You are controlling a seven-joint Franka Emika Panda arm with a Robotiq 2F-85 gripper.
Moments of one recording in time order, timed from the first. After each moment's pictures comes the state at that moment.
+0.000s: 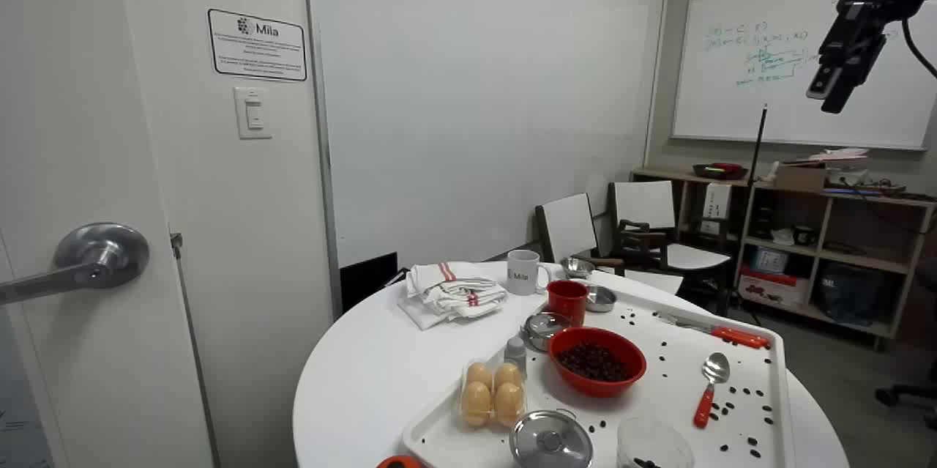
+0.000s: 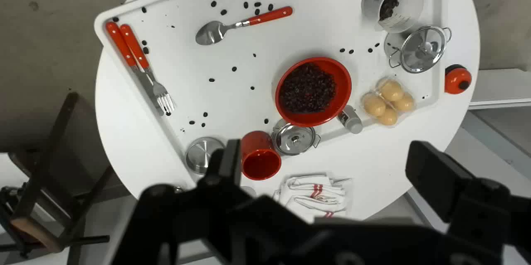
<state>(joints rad) -0.07 -0.61 -0.17 -2.63 0.07 2.25 -0.02</state>
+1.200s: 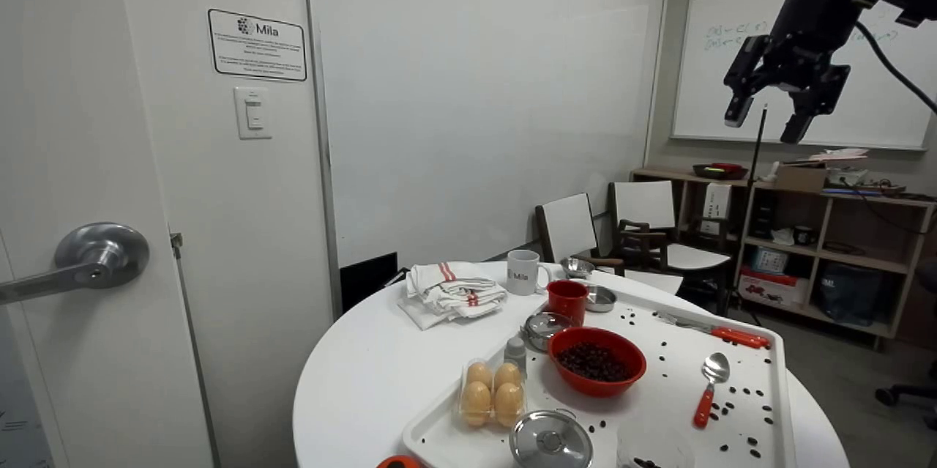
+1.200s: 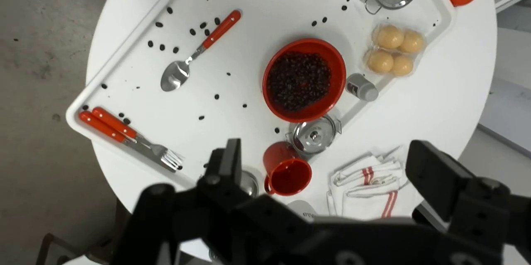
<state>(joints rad) -0.12 -0.39 0.07 -2.55 0.19 2.38 0.53</state>
